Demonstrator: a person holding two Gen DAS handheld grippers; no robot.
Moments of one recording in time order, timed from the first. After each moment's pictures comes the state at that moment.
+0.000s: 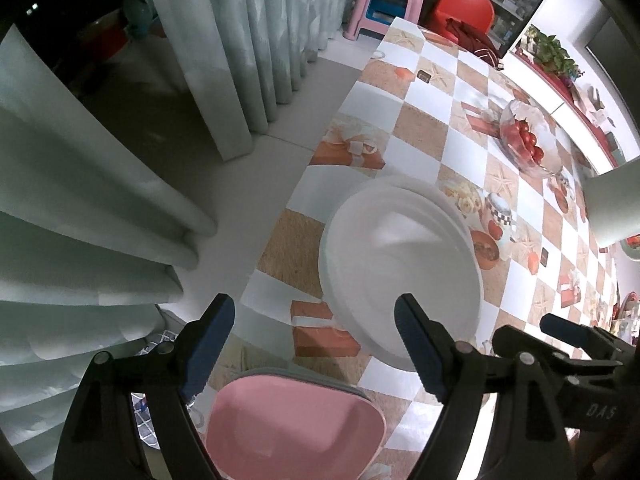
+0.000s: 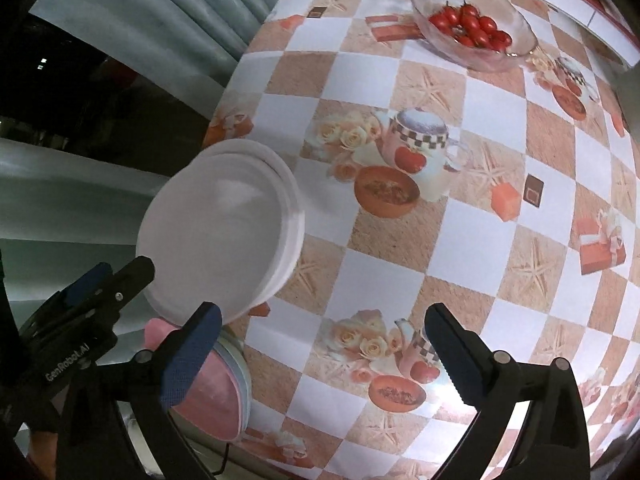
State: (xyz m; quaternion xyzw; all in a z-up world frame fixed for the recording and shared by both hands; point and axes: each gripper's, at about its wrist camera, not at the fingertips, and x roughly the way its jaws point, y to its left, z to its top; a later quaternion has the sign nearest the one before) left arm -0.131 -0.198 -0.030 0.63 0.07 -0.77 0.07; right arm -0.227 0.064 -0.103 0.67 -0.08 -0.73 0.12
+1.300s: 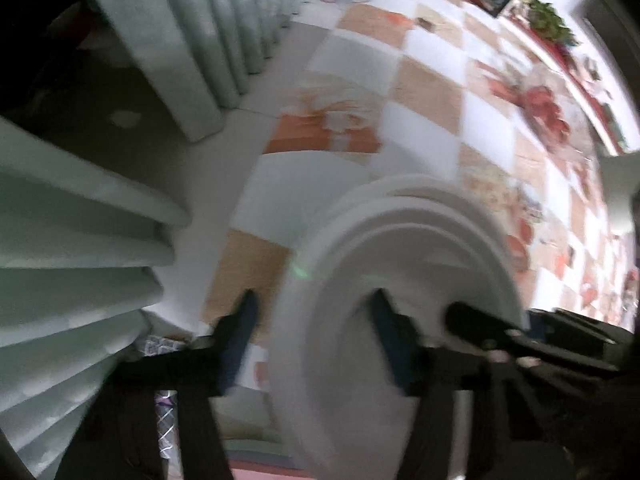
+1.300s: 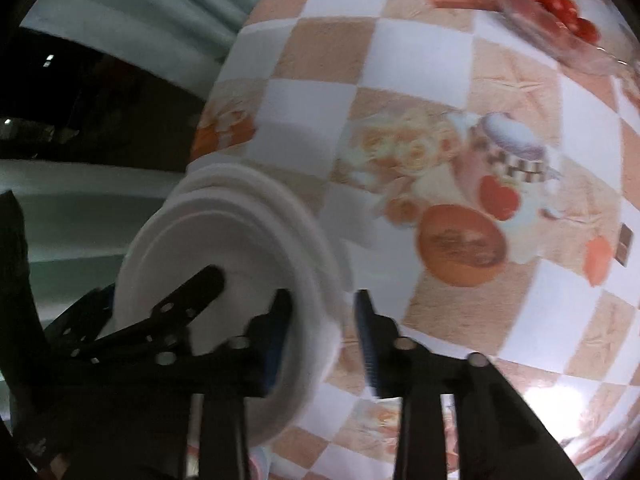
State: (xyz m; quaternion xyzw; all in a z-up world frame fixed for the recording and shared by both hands) left arm -0.186 -0.188 -0.104 0.68 0.06 -0.73 0.02; right arm -0.285 0.009 -0.171 0.70 -0.09 -0.69 0.17
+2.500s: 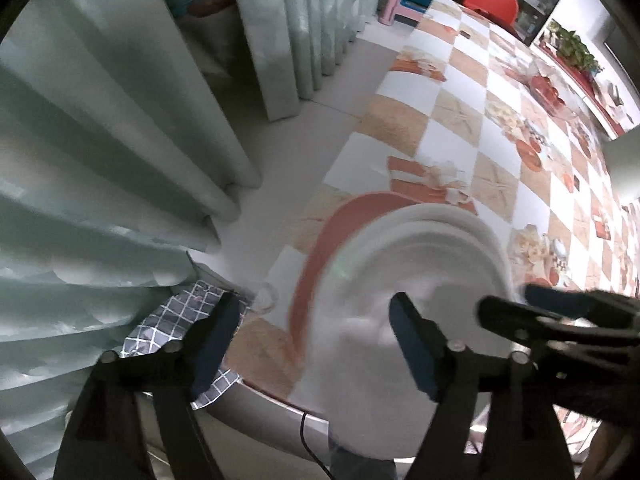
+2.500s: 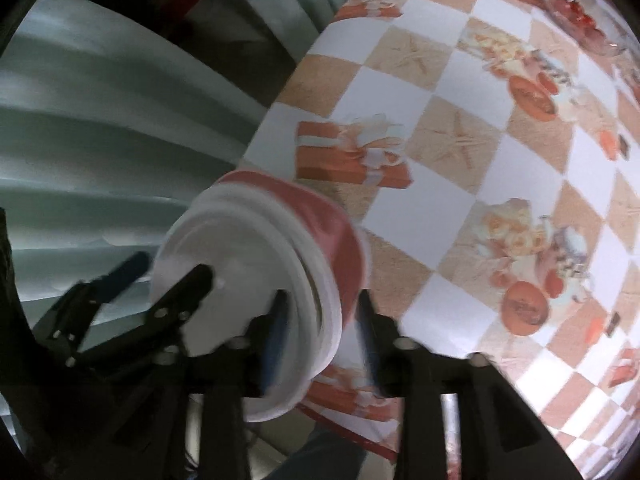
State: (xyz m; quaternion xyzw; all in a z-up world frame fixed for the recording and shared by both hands) left arm 0.005 -0.240 -0.043 0.64 0.07 -0.76 0.12; right arm -0.126 -0.044 -0.135 0.69 -0.01 -0.69 0.20
